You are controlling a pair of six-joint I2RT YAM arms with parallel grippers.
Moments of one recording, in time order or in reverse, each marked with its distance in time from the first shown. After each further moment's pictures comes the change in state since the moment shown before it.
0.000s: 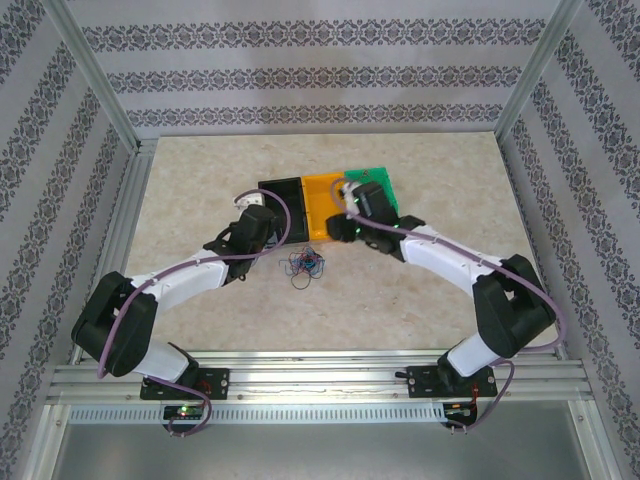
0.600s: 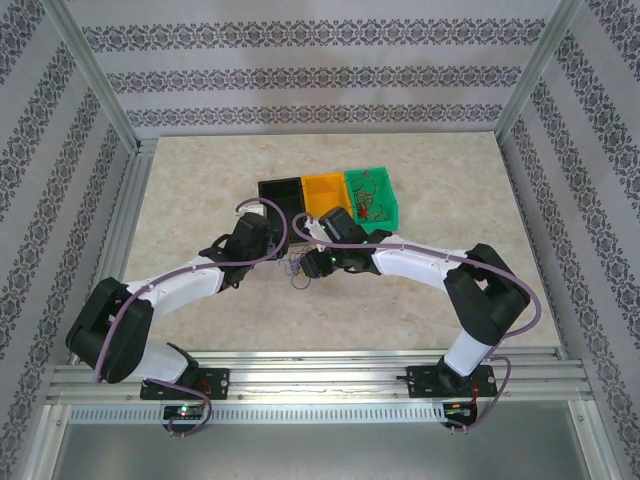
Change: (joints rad) left arm 0.008 -0.042 -0.065 -0.024 0.134 0.003; right arm 0.152 0.123 0.015 -0.055 -0.105 -0.081
